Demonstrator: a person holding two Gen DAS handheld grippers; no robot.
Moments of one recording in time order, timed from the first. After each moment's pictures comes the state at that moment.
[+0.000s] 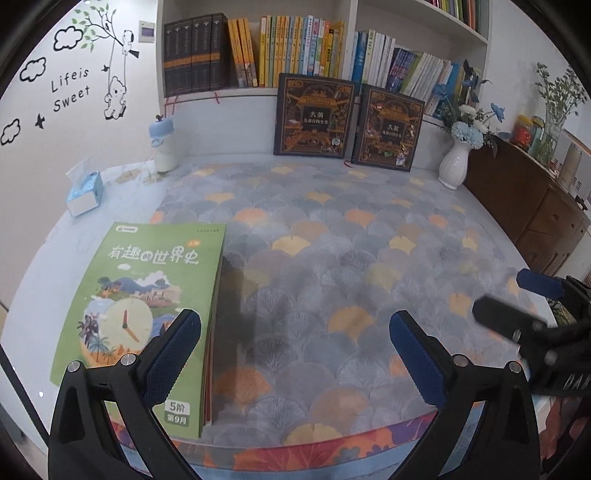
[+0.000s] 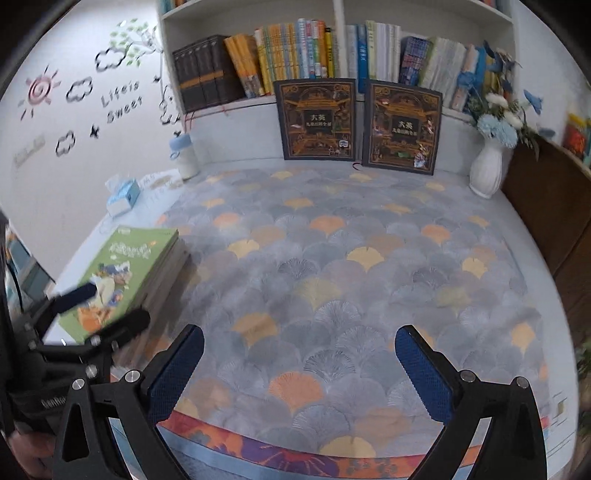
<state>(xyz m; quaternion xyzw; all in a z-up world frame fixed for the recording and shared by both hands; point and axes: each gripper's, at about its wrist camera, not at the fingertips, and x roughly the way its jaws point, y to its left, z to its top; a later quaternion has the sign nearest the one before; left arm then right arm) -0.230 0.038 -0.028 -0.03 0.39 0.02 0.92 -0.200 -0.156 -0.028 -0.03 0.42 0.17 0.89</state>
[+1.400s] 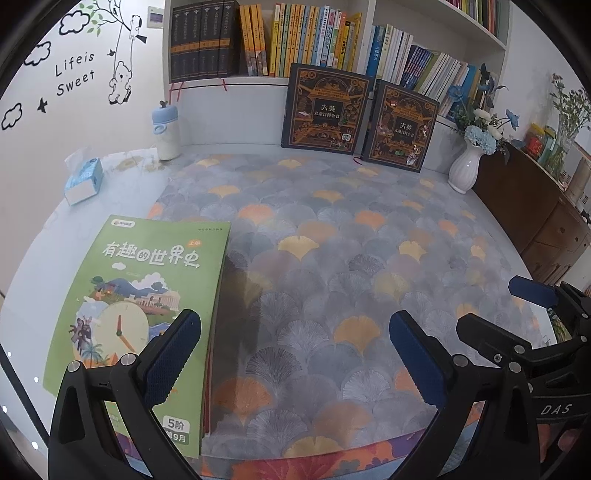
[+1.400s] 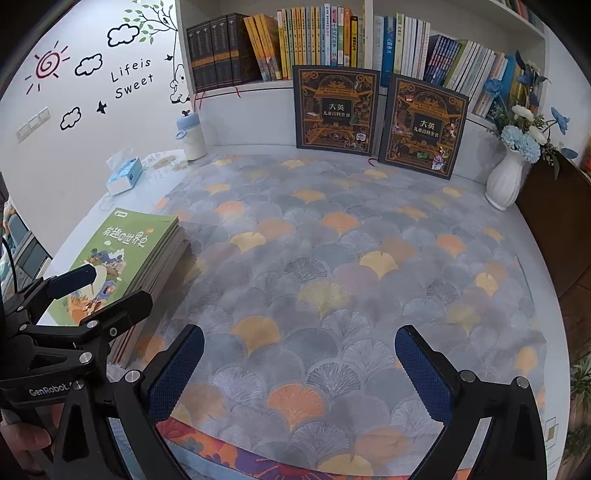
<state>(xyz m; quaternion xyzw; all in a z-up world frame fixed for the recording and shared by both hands) -0.210 0.046 -0.033 -0.05 0.41 0.03 0.91 -0.174 -0.134 -0.037 -0.05 0.44 0.19 0.88</state>
